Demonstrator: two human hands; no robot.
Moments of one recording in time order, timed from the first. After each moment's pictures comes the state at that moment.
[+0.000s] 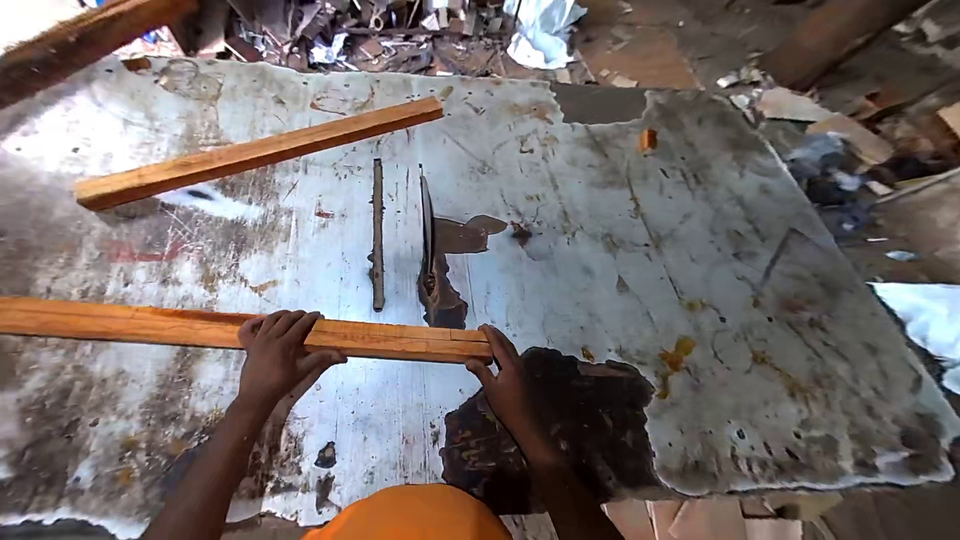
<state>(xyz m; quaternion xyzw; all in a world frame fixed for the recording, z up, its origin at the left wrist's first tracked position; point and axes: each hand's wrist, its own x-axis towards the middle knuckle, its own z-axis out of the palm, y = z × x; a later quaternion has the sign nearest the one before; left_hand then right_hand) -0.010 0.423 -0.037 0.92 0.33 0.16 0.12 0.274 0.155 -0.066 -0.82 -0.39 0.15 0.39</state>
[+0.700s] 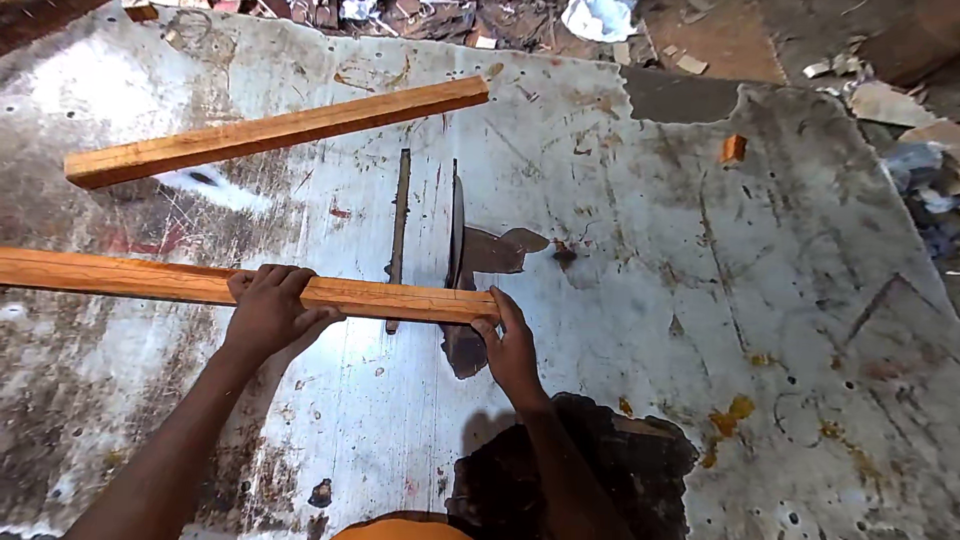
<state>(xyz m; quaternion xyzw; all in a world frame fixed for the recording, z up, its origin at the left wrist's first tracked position) 0.027 0.525 -0.047 0.92 0.37 0.05 0.08 0.329 0.250 -0.073 -0.79 -0.46 0.15 0.39</state>
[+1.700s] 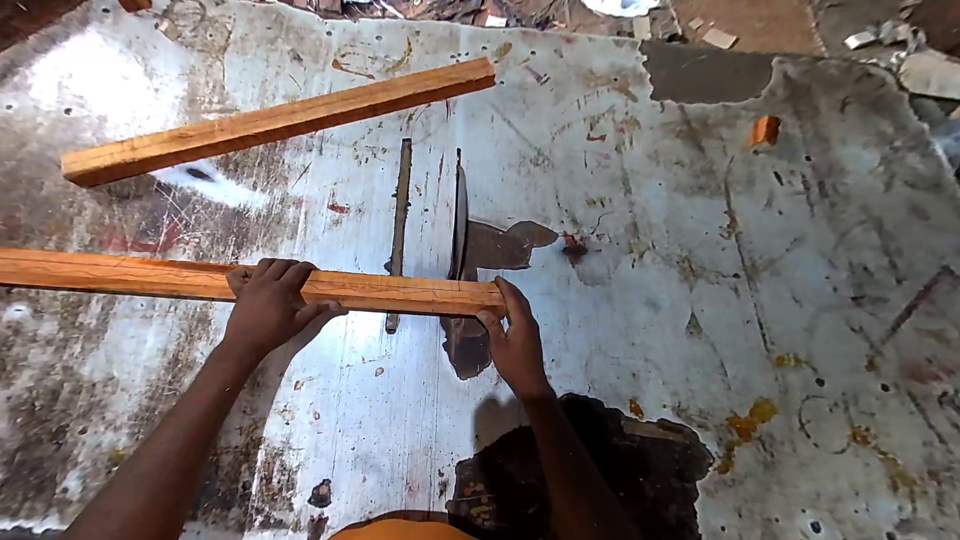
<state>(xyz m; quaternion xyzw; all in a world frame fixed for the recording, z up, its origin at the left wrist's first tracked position) 0.035 0.532 -0.047 0.92 0.37 0.05 0.08 0.347 0.274 -0.083 -0.80 -0.42 0.16 0.40</state>
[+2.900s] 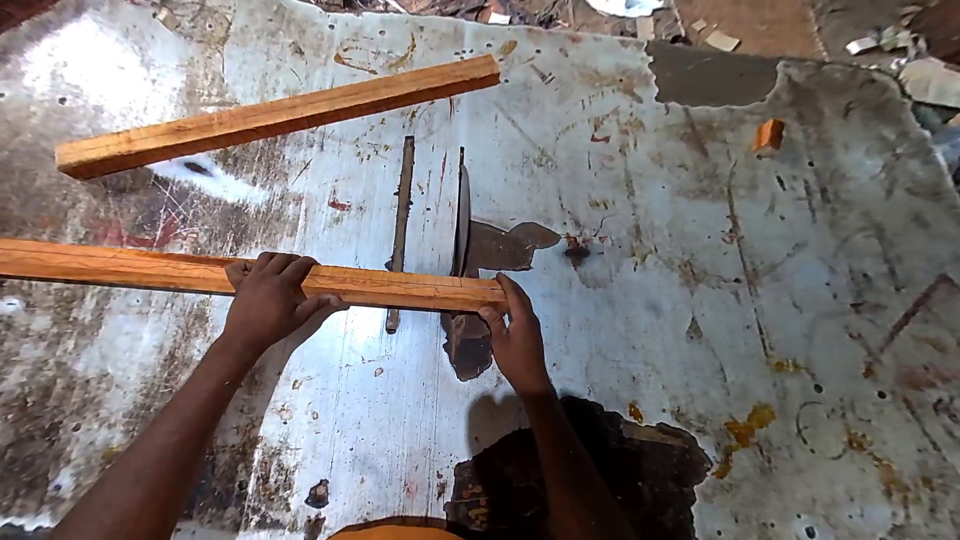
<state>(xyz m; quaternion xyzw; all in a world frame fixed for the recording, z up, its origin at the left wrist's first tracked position) 0.039 0.536 -0.047 0.93 0.36 0.06 0.07 0.352 0.280 -0.079 -0.80 -0.43 0.16 0.40</state>
